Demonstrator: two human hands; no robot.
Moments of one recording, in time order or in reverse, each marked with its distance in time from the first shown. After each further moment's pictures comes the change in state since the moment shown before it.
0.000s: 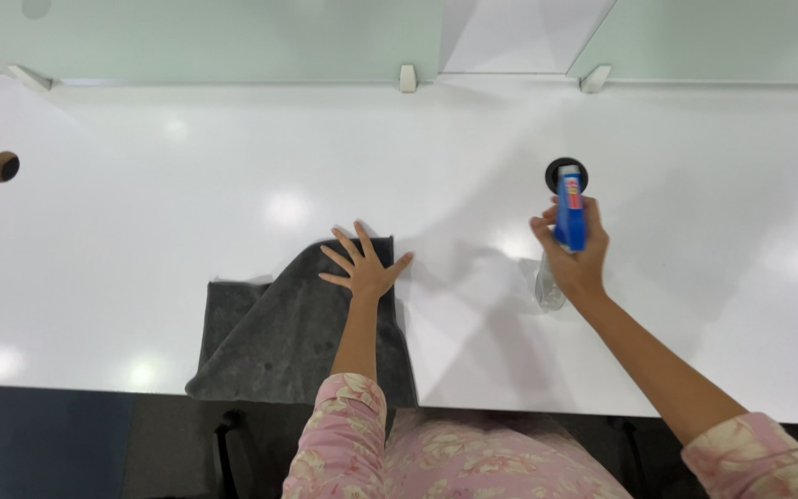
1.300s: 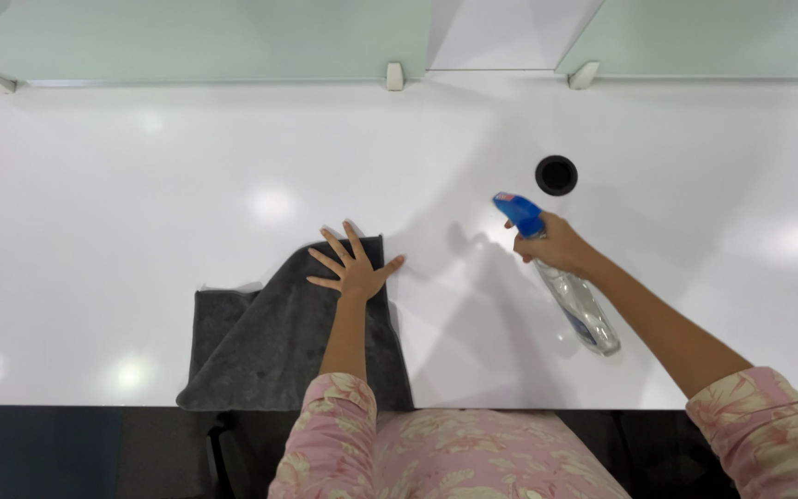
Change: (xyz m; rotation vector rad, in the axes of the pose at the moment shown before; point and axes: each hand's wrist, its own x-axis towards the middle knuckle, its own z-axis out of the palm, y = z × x) left_hand -0.003 0.008 -0.025 -0.012 -0.107 -0.007; right_hand 0.055 0.019 -0.008 -0.286 -0.591 0.538
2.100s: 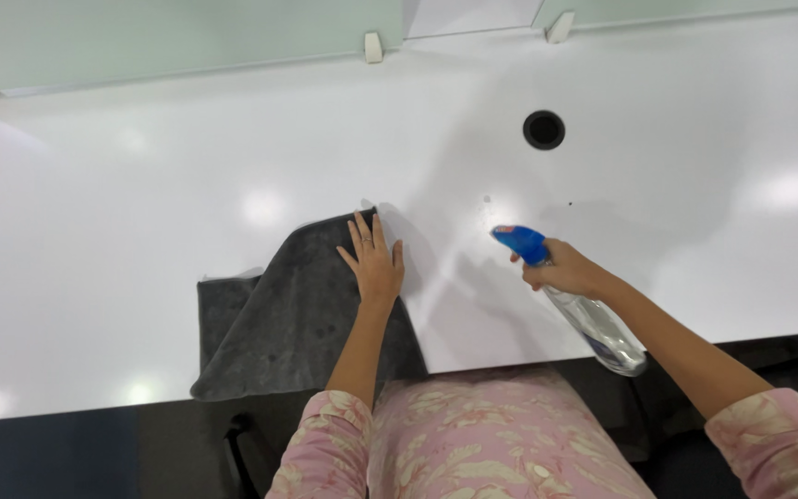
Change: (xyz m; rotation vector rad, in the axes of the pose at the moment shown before) left_hand -0.043 -0.019 0.052 0.027 0.436 0.497; right_hand -0.091 0.056 0.049 0.043 -0.083 0.078
